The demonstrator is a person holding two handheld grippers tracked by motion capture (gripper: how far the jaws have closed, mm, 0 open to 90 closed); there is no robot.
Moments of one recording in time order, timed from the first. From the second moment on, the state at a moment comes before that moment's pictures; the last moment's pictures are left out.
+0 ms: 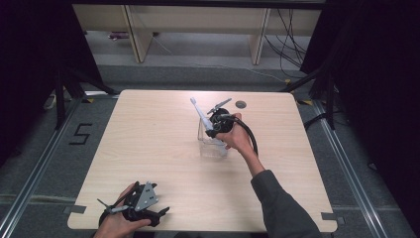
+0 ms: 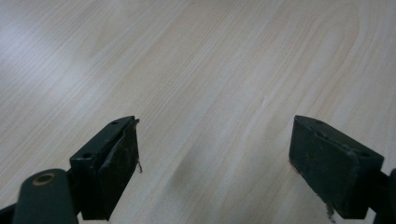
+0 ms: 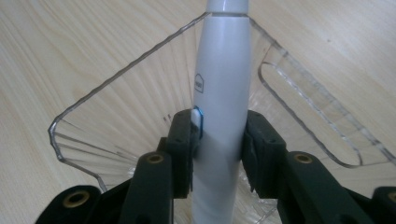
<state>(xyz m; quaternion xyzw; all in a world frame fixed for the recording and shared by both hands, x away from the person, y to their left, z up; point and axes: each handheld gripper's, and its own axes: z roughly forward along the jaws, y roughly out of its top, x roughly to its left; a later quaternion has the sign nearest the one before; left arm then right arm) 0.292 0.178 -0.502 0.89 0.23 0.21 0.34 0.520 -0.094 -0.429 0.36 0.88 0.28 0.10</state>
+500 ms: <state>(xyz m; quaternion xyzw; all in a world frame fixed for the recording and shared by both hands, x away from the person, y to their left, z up) 0.293 0.179 -0.502 0.89 0.22 0.22 0.33 0.518 -0.098 -0.425 0.36 0.88 0.31 0.10</state>
